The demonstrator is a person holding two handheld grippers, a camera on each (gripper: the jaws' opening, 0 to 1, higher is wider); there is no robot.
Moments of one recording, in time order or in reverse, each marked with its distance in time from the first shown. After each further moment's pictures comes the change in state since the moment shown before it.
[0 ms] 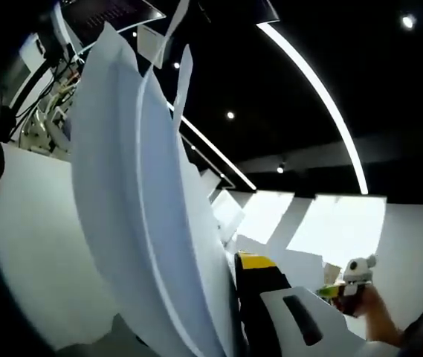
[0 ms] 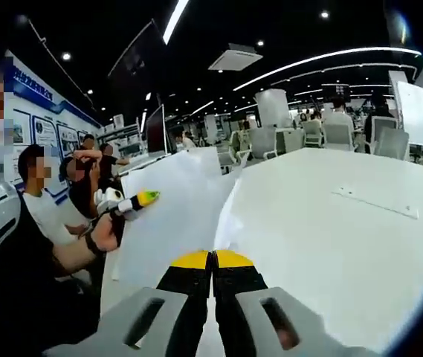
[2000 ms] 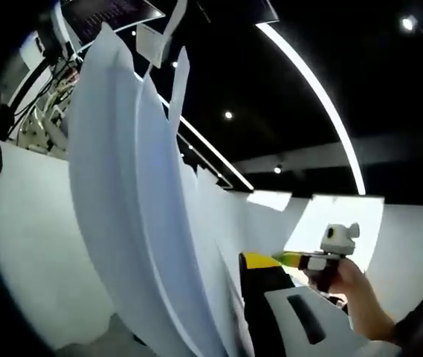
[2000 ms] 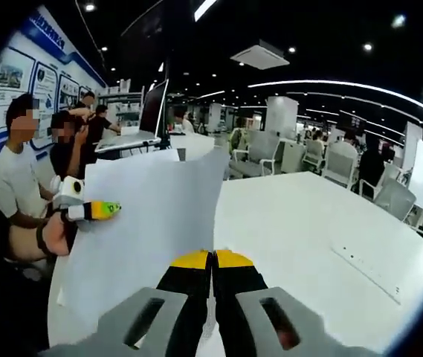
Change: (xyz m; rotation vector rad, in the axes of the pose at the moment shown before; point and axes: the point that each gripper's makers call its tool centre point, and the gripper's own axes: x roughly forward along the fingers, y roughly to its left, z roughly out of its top) left arm 0.002 -0.001 0.000 -0.005 0.002 -0.017; right arm 0.110 -0.020 0.064 -0.268 0.070 -0.084
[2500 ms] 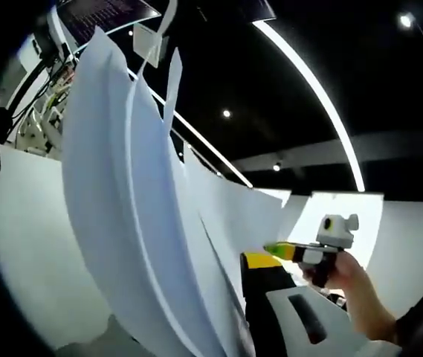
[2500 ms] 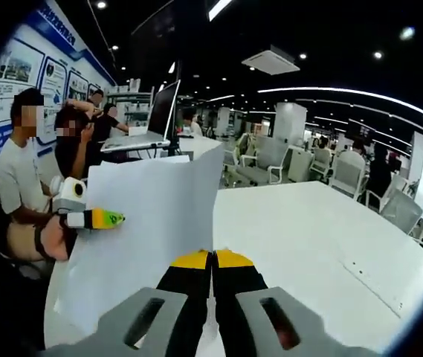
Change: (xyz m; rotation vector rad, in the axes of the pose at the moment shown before) left arm 0.001 0.000 -0.001 0.014 0.010 -0.005; right arm 0.023 0.018 0.013 -0.050 -0.022 0.036
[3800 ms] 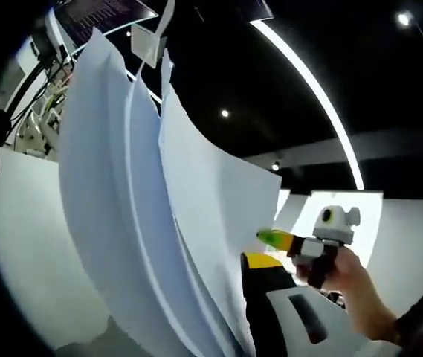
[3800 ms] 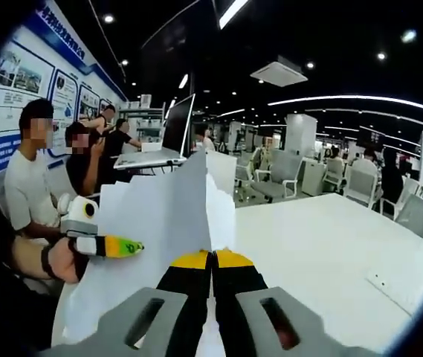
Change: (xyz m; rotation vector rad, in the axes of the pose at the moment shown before) left arm 0.000 -0.001 -0.001 0.011 0.001 -0.006; right arm 0.025 0.034 0.022 0.015 -0.096 0.080
